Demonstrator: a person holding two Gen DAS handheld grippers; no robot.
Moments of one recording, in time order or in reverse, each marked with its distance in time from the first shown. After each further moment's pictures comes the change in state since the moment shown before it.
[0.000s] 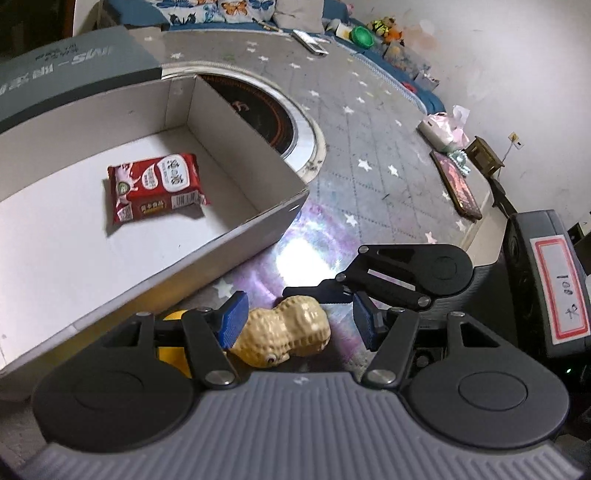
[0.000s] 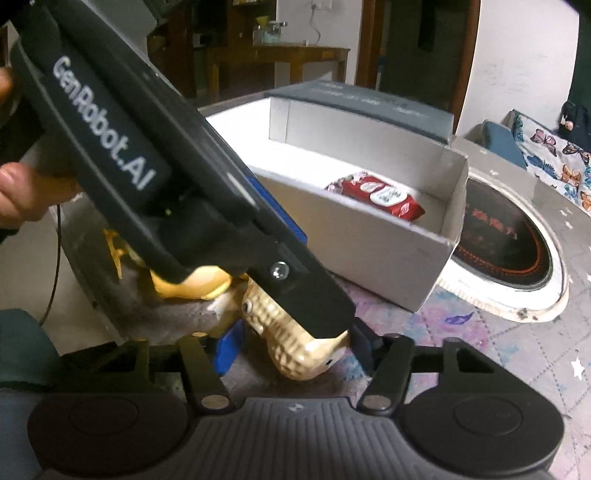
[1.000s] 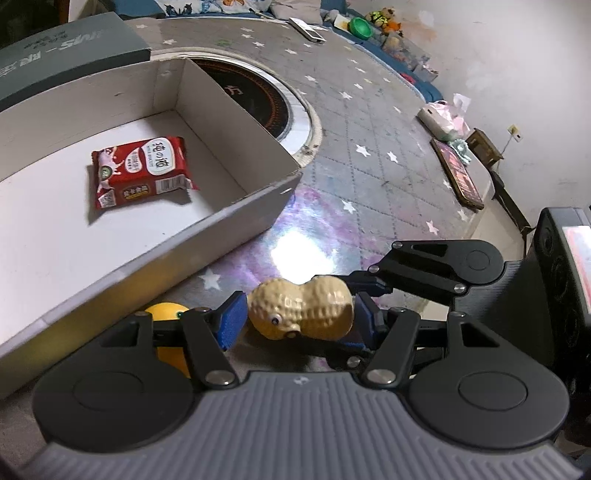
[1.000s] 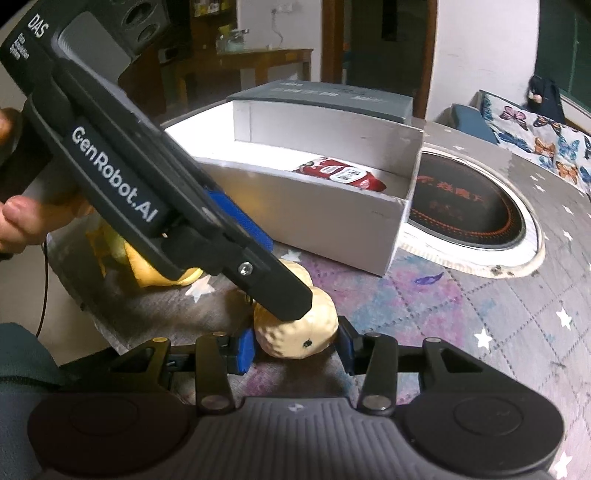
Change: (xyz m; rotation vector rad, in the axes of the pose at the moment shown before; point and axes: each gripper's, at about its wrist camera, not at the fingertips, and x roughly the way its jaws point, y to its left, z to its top) left arm 0.015 -0.007 -0.004 0.004 0.018 -0.005; right arm -0.075 -0.016 -0.078 0.148 -0.039 -0.088
